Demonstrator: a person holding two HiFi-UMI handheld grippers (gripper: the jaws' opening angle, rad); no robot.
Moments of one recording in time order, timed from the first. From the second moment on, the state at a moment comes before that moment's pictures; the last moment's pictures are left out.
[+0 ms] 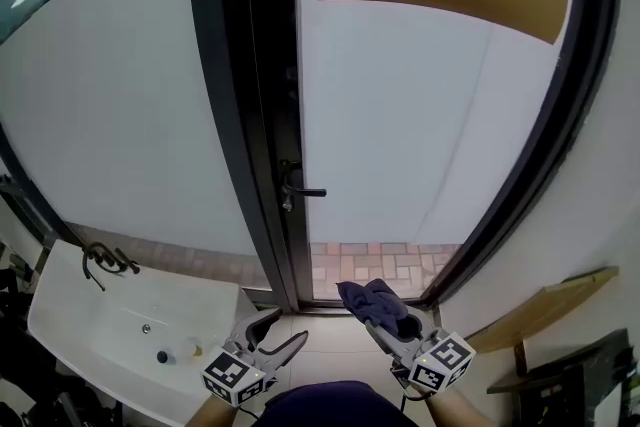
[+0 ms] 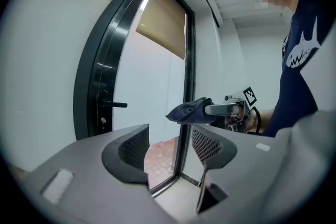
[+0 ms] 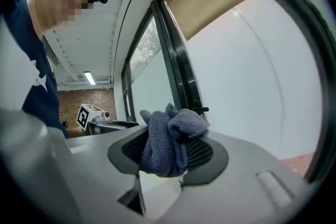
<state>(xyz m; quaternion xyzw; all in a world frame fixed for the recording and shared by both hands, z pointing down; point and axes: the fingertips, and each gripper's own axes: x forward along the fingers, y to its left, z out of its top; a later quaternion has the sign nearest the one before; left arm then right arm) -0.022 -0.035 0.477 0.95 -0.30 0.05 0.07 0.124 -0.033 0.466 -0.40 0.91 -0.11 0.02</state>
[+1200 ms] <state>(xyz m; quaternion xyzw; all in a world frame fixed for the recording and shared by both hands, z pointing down) -0.055 -0.112 0.463 0.94 -0.33 0.04 0.06 -0.025 -0.331 0.328 -0.32 0.86 0.33 -0.21</state>
